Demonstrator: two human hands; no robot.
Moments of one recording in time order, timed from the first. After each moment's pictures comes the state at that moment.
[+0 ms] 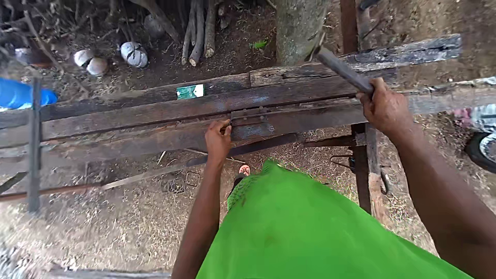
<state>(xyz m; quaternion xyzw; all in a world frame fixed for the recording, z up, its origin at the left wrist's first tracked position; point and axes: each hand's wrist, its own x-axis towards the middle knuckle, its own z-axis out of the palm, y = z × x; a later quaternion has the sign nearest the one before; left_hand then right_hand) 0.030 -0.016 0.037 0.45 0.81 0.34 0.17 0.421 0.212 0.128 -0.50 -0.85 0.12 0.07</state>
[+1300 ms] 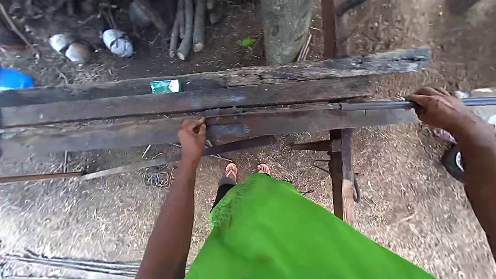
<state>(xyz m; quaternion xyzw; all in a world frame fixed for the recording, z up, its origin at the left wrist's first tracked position) 0.043 -0.010 0.037 0.40 0.84 0.34 0.16 0.637 0.355 0.109 -0.47 -0.87 0.07 -0.13</state>
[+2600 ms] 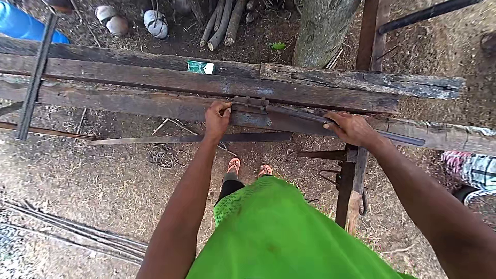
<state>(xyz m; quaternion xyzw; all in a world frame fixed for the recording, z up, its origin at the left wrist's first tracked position) 0.036 -0.012 0.021 0.39 0.80 0.42 0.17 0.419 0.244 0.068 -0.20 -0.96 0.18 -0.04</state>
